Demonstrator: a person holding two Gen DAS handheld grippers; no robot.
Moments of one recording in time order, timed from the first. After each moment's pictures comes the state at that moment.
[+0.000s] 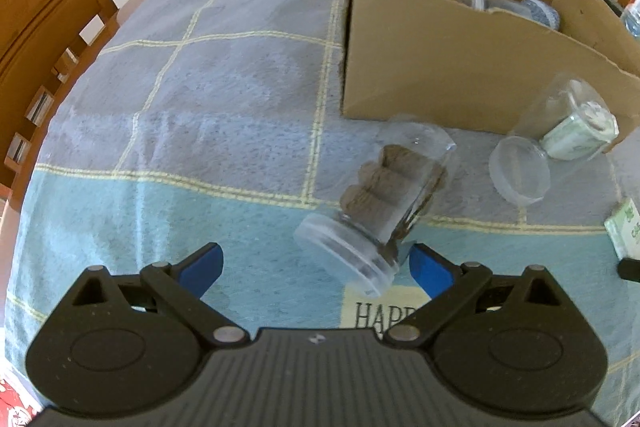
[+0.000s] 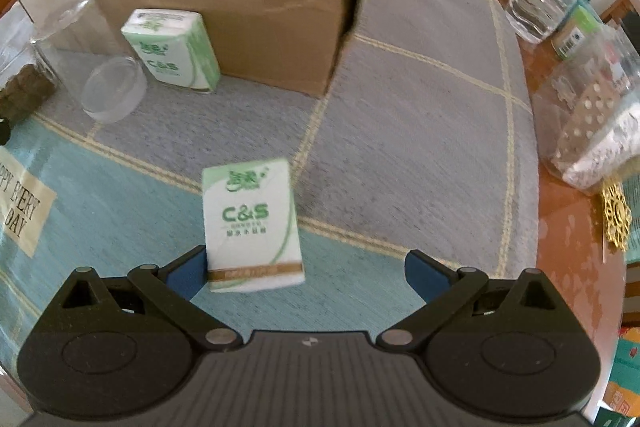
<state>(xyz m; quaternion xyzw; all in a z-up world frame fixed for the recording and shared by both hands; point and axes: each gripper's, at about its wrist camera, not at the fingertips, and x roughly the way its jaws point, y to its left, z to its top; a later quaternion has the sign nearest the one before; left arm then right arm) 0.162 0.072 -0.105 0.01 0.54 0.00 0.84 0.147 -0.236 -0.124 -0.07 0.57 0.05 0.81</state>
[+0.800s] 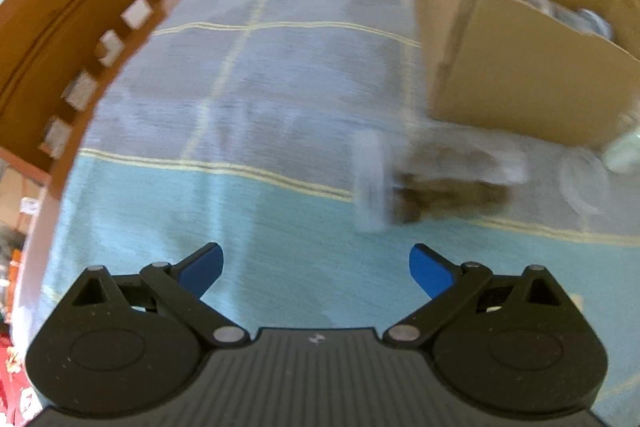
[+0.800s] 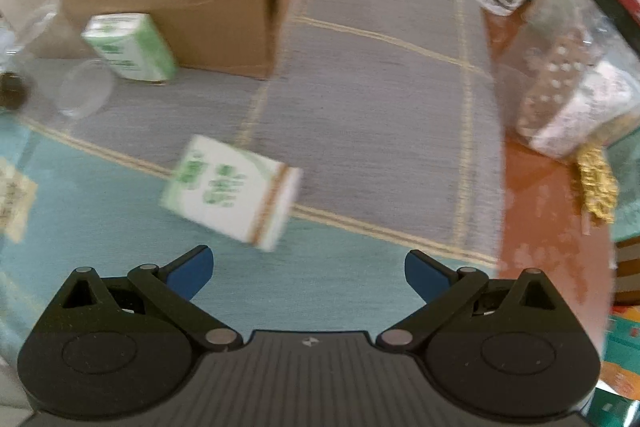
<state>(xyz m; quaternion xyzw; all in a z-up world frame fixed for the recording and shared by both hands) 0.166 0.100 -0.114 0.01 0.56 0.04 0.83 0.140 -0.269 -0.117 -0.05 0.58 0.05 0.81</state>
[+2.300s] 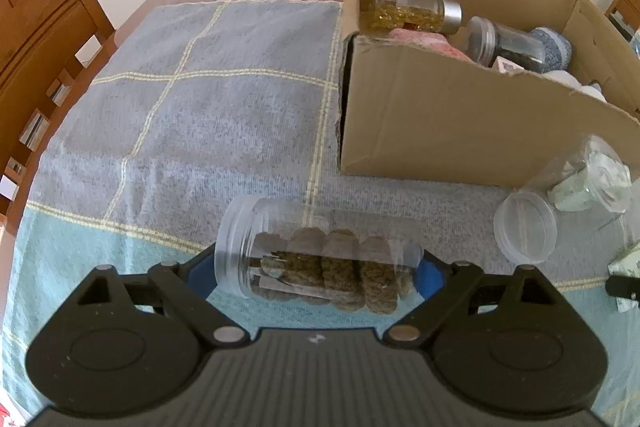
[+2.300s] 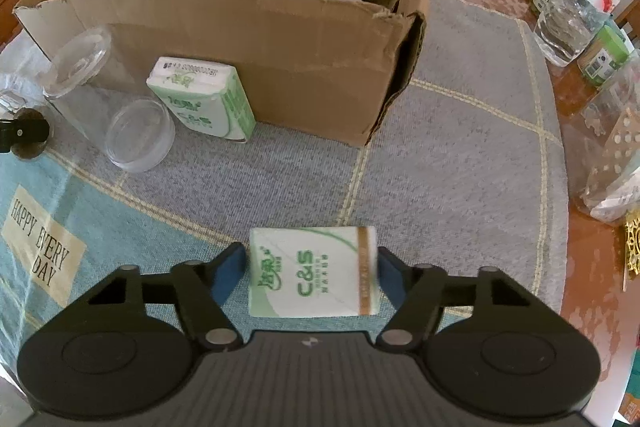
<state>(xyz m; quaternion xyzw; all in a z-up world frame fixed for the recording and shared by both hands) 0.195 0.067 -0.111 0.01 0.52 0.00 0.85 0.180 -0.234 -0.111 -0.05 0.57 0.08 0.82</state>
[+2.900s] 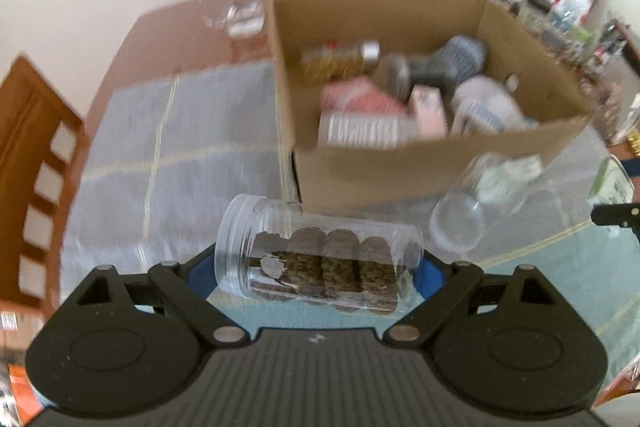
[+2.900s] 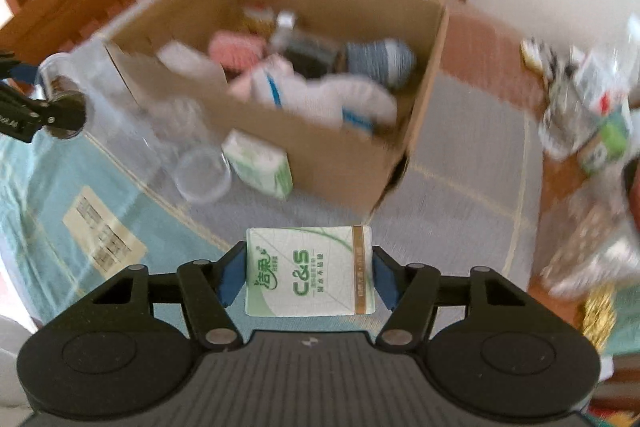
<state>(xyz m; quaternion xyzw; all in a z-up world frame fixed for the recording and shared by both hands) 0.195 0.058 -0.024 0.09 0.50 -0.10 0.86 0.174 -0.228 -0.036 -0.10 0.51 0.17 0.84</state>
